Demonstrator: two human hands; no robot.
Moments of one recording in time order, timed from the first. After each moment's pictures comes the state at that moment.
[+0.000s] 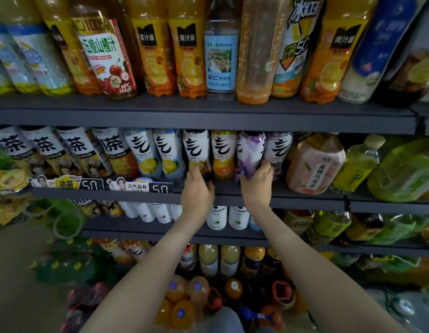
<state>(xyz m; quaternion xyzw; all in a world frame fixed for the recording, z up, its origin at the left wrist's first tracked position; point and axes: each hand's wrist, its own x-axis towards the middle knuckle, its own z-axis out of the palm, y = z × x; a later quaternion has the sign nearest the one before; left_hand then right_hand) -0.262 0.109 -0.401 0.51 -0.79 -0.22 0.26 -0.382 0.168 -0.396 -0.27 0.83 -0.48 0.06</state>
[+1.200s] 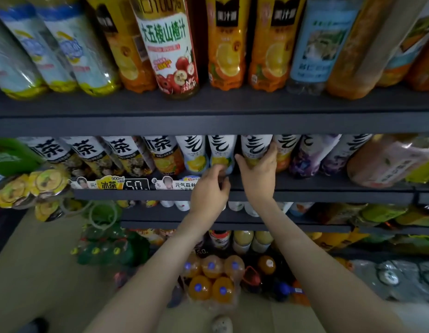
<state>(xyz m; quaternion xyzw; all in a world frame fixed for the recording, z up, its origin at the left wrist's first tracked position) -0.162 0.030 -0.388 0.39 -0.84 -0.27 0.27 -0.277 0.069 -0.386 -0.27 0.81 -0.52 0.05</state>
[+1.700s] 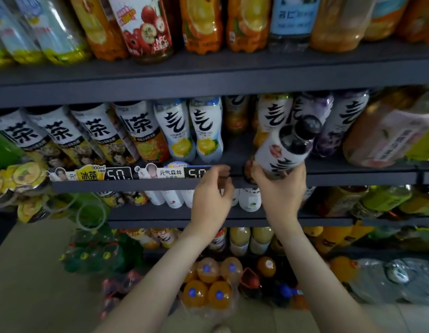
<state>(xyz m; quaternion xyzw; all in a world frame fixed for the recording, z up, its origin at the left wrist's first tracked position) -0.165 0.085 -0.419 0.36 -0.80 -0.32 0.35 -0.276 0.154 -0.414 -0.20 0.74 -0.64 0.01</state>
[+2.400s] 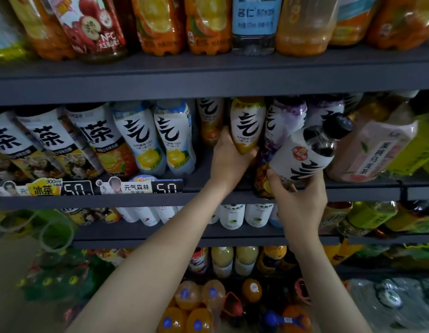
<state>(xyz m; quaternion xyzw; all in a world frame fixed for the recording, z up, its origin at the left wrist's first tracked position) -0.312 0.046 -0.408 0.38 -0.76 -0.41 0.32 -0.346 0.190 -0.423 -0.19 0.71 -0.68 0.02</state>
